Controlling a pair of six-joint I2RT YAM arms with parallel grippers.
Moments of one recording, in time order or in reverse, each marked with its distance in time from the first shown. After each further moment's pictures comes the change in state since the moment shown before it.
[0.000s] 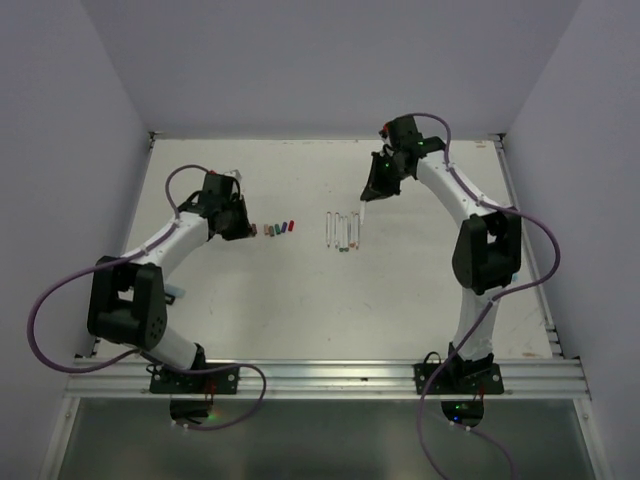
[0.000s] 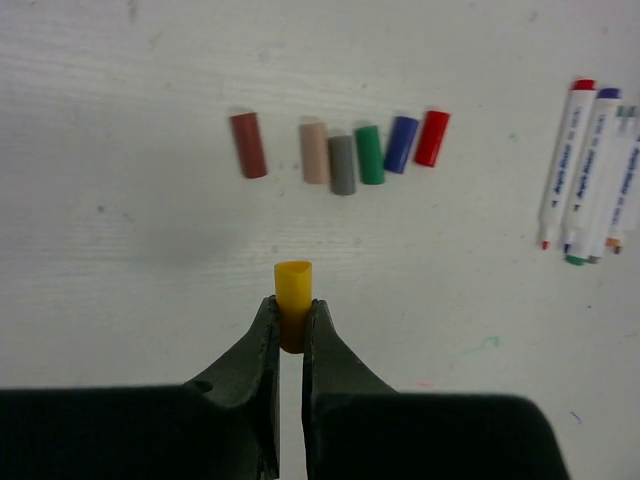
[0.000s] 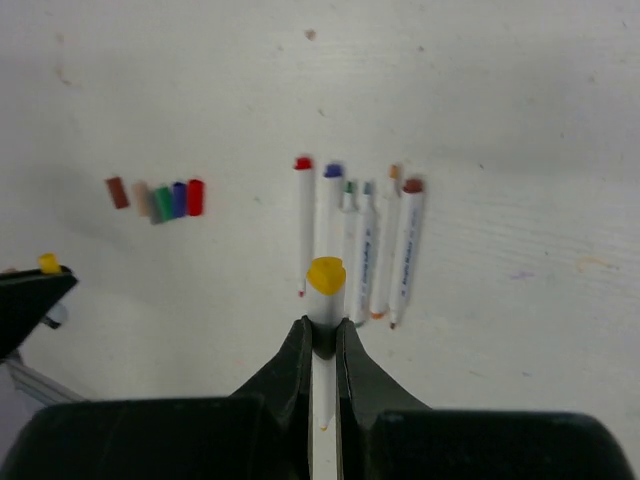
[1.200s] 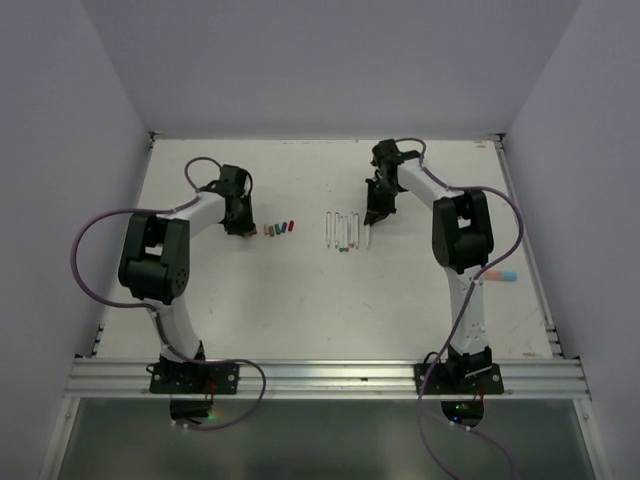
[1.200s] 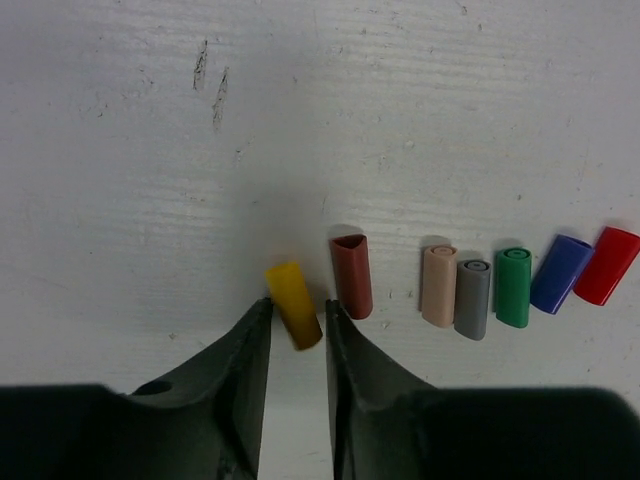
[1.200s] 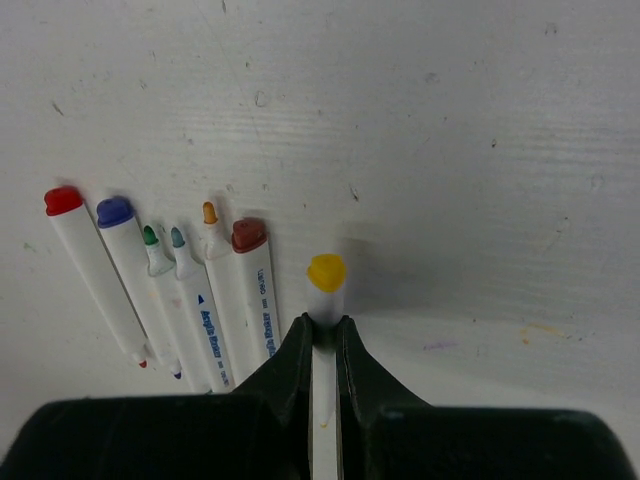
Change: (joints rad) left arm 0.008 0.339 0.183 -0.039 -0.208 0.114; right arm -0.002 0.276 0.007 -0.085 0.119 -0.087
